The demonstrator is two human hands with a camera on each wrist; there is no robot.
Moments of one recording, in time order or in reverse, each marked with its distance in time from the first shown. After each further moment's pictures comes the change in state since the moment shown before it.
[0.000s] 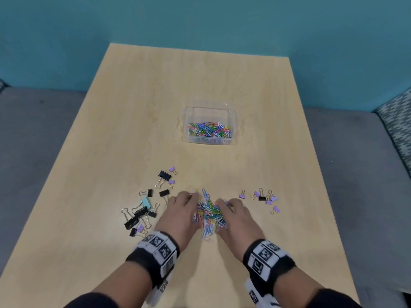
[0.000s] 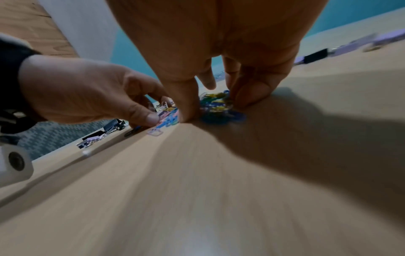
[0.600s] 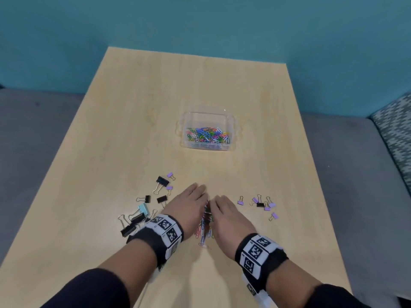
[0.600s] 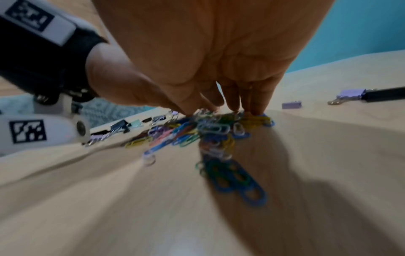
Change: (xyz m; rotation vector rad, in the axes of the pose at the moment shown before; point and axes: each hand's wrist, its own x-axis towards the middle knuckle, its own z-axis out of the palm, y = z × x) left_hand 0.051 -0.011 0.004 0.320 -0.079 0.340; right_hand 0.023 -0.010 -0.006 -0.173 -0.003 -0.201
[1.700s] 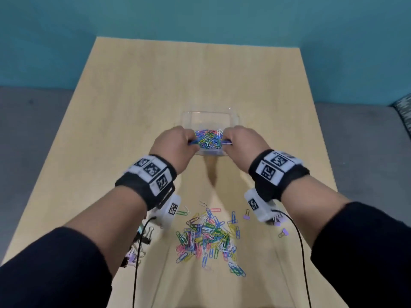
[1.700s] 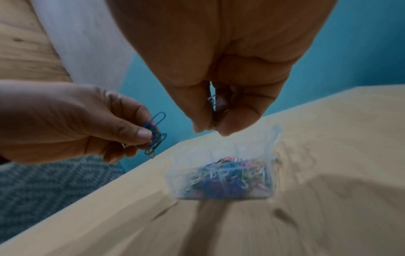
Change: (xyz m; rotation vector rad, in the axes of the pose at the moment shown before) left_hand 0.096 -0.060 -0.139 -0.346 0.274 -0.403; right_hand 0.151 0.056 -0.144 0.082 0.142 0.088
